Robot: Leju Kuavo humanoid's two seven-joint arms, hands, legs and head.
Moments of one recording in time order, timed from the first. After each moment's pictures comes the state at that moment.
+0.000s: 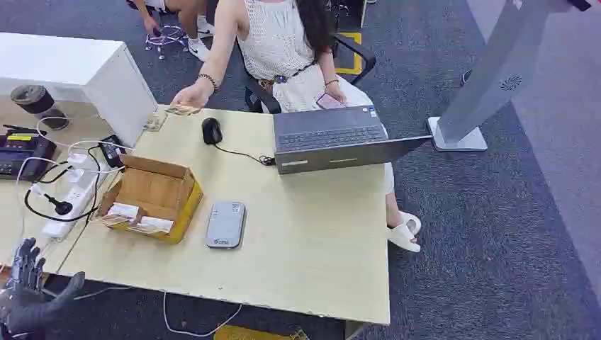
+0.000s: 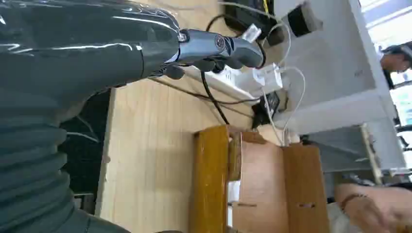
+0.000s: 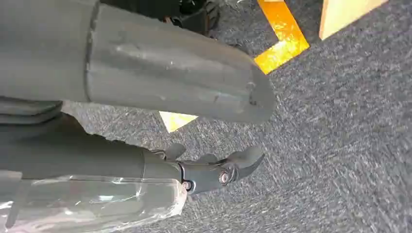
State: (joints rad) left arm 0.01 -0.15 0.93 -1.53 -0.48 -0.45 -0.52; right arm -0.06 0.02 -0.18 -0.21 -0.26 -0.14 -0.30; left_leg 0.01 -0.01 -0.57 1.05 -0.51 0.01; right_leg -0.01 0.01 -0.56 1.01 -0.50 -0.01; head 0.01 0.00
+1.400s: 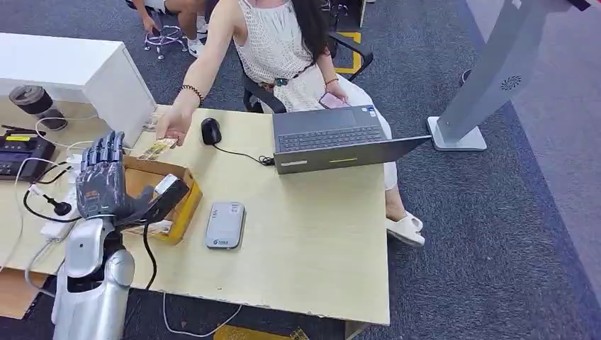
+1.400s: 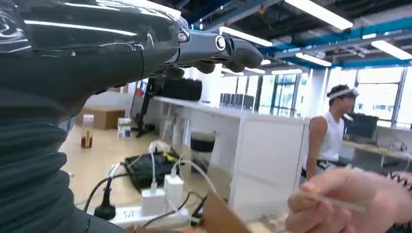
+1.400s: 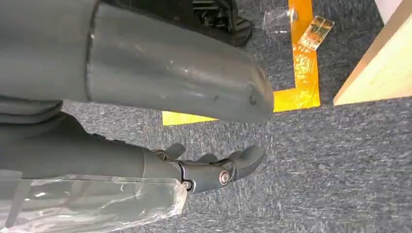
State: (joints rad) left arm -0.20 0.00 0.11 -1.62 -1.53 0.19 0.06; right arm -0.14 0.07 -0.08 -0.21 0.02 -0.08 -0.19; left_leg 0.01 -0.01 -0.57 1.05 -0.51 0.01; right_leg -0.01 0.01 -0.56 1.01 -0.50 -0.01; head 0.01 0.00
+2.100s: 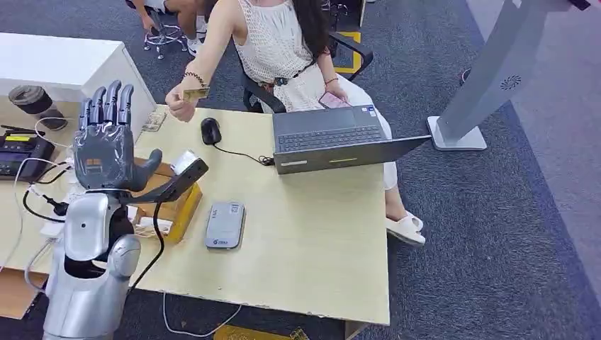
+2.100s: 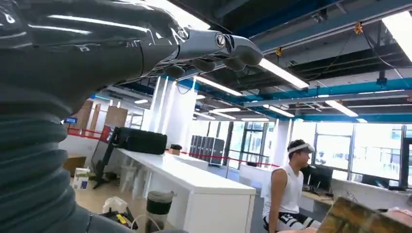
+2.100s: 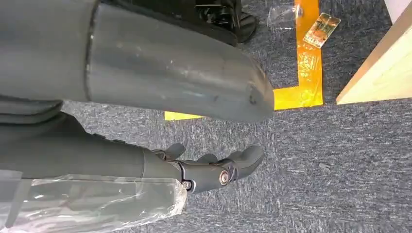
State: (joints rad) left arm -0.29 0.09 -0.14 -1.81 -1.57 0.10 0.25; right arm -0.14 0.08 -0.09 -0.20 0.07 -0.10 -0.17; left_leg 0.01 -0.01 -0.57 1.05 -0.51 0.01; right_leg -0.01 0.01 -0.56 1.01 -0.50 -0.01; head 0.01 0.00
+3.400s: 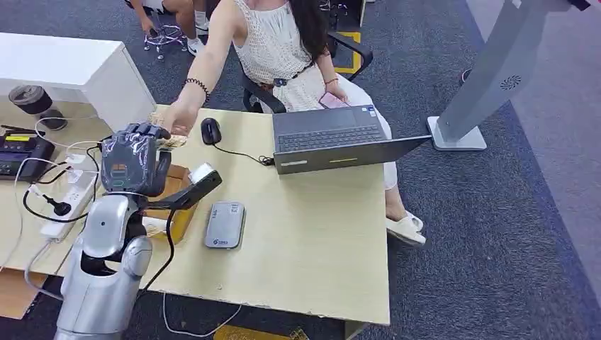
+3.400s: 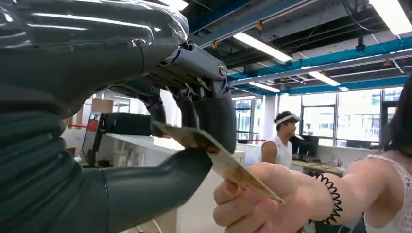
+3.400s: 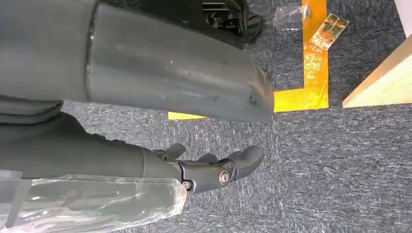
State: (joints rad) left arm -0.29 0.06 -0.14 -1.71 -1.57 0.08 0.19; right arm -0.14 0.10 -0.11 -0.20 0.11 -0.11 -0.17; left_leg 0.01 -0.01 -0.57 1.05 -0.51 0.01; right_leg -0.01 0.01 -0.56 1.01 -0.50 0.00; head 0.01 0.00
